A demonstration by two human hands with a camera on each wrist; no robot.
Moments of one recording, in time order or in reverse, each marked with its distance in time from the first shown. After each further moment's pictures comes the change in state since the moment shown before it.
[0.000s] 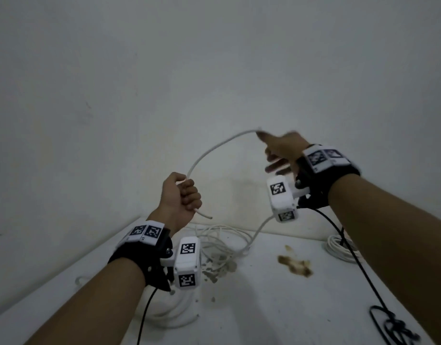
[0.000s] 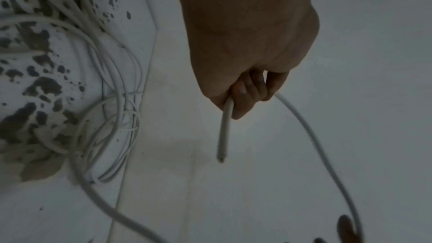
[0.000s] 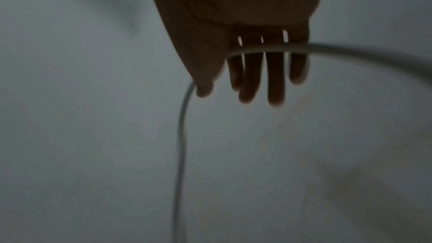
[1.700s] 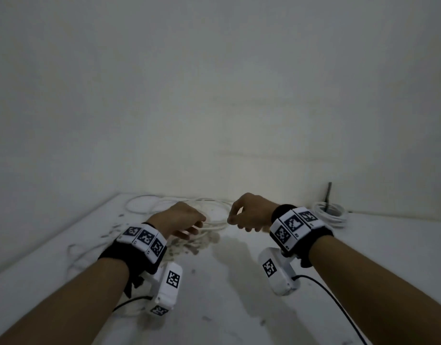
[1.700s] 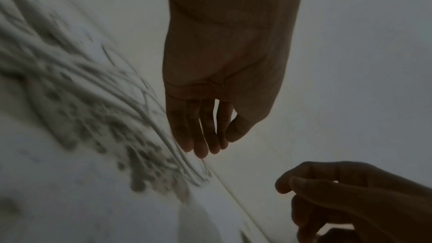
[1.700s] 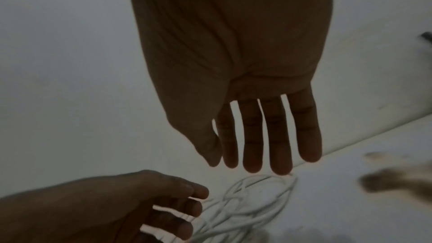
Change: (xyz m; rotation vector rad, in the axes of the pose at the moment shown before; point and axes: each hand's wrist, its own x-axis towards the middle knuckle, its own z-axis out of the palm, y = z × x) left_hand 0.010 -0.095 -0.033 1.377 0.057 -0.258; right_hand -0.064 0.146 0.066 -0.475 -0.698 -0.012
